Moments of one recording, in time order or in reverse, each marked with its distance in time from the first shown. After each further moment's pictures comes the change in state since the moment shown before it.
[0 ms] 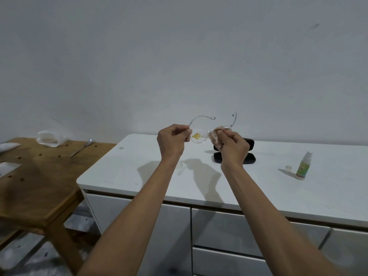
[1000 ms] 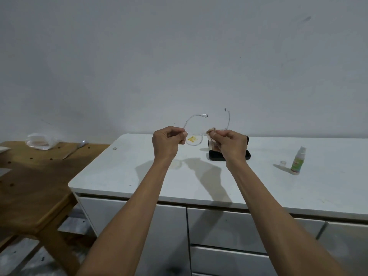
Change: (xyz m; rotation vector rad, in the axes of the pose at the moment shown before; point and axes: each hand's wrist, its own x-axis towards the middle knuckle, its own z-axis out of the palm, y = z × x) left_hand 0.004 -0.013 -0.001 0.047 -0.095 0.003; right_hand 0.019 -0.008 -0.020 -0.297 -0.100 0.002
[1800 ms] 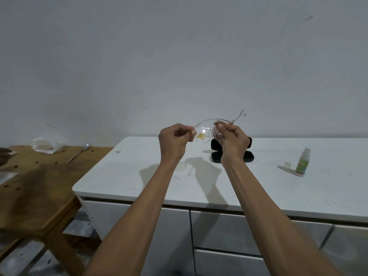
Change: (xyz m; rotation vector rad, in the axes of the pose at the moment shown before) left_hand -0.001 0.011 0.012 0.006 -0.061 0.129; right_hand 0.010 0.003 0.020 0.404 0.087 -0.009
